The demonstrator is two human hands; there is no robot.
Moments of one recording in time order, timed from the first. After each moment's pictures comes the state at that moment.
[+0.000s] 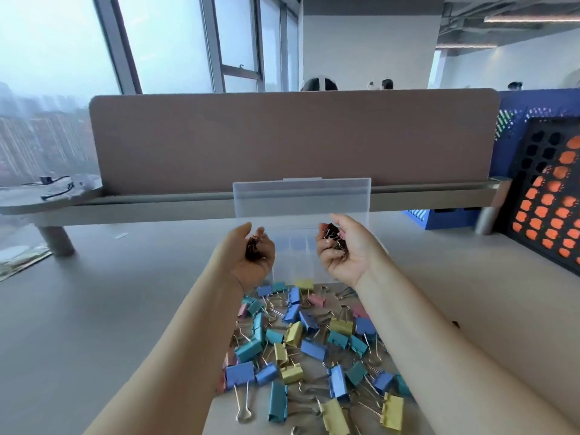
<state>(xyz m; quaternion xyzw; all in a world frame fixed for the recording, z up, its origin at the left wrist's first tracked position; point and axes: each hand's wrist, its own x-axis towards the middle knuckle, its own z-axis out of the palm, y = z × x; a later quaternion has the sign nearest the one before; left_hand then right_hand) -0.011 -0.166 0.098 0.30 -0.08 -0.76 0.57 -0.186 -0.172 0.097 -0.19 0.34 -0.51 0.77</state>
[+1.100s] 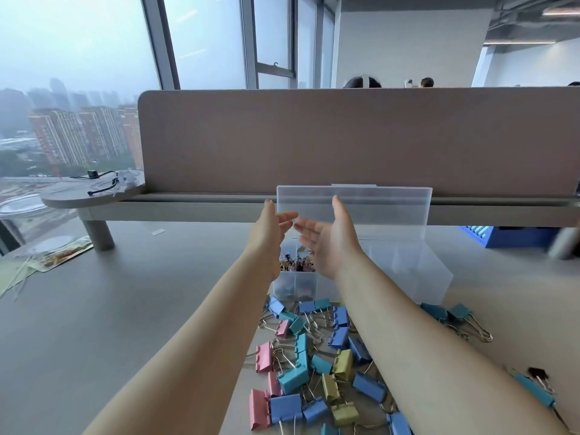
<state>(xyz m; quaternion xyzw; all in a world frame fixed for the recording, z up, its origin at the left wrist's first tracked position) 0.020 -0.213 0.101 0.53 -0.38 -0.51 0.55 -0.084 -0.237 0.091 -0.36 0.42 -0.46 0.70</state>
